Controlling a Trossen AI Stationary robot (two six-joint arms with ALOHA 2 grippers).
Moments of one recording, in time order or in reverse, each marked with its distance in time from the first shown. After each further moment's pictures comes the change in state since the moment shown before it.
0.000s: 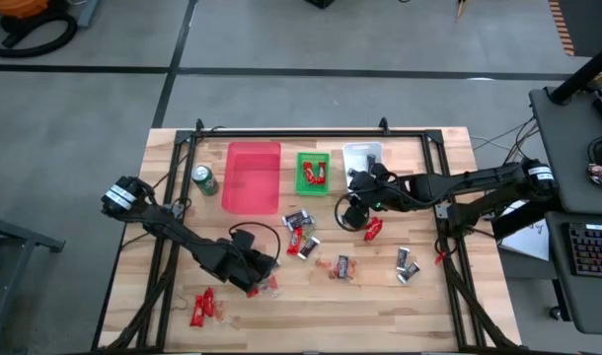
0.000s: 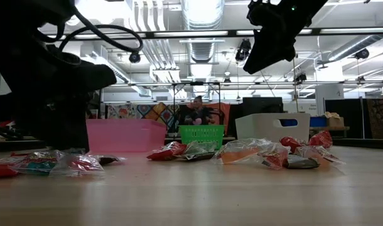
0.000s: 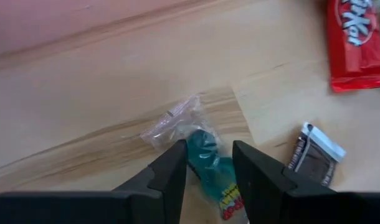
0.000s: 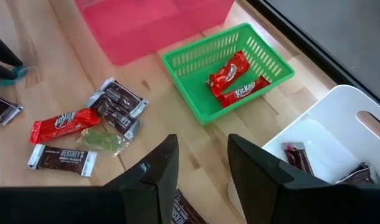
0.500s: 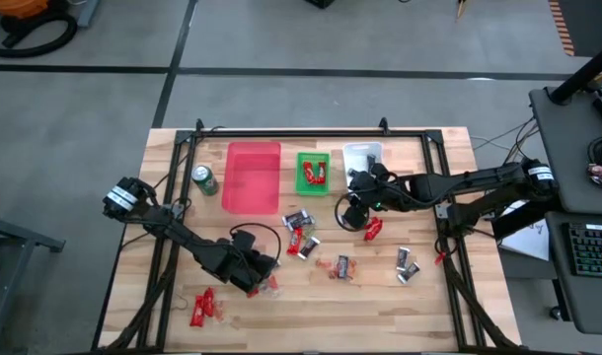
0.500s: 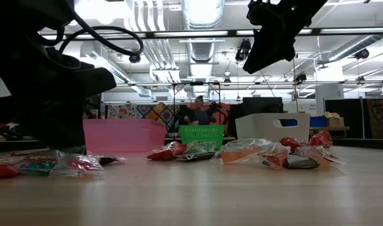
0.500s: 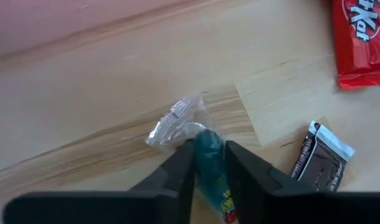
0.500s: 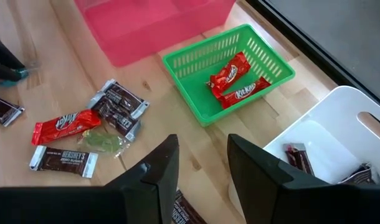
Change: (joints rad) left arm 0.000 0.017 0.001 0.000 0.003 0.012; right arm 0.000 0.000 0.000 0.006 0.000 0.000
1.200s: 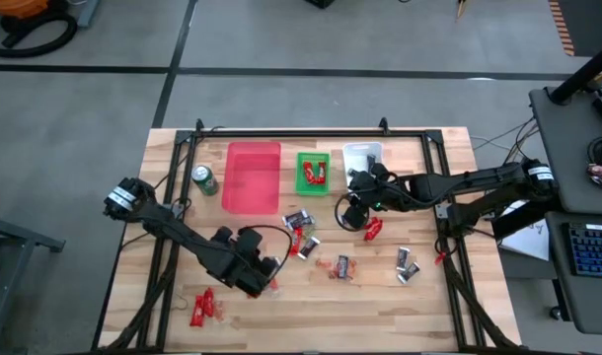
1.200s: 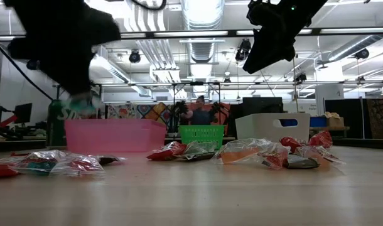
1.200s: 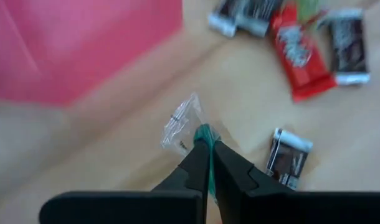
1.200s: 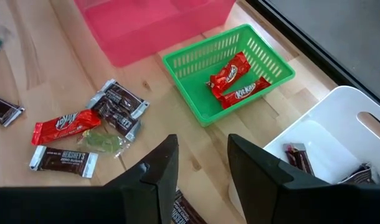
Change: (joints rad) left arm 0.006 0.003 0.355 -0.515 -0.084 0.239; right arm 0.000 0.000 0.000 0.000 0.000 0.000
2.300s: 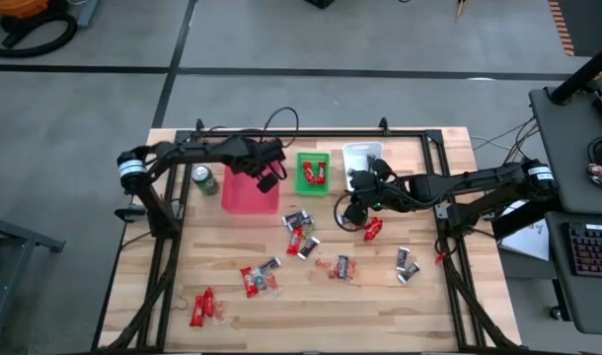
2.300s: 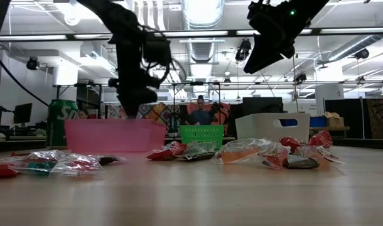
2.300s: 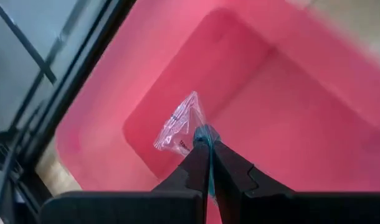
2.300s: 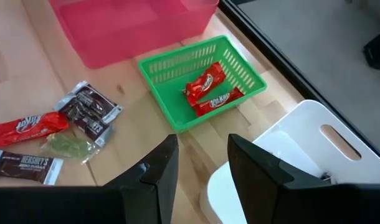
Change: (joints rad) left arm 0.953 -0.013 -0.031 0.252 0.134 1.242; right arm -0.003 0.000 -0.012 0.008 0.094 -0.079
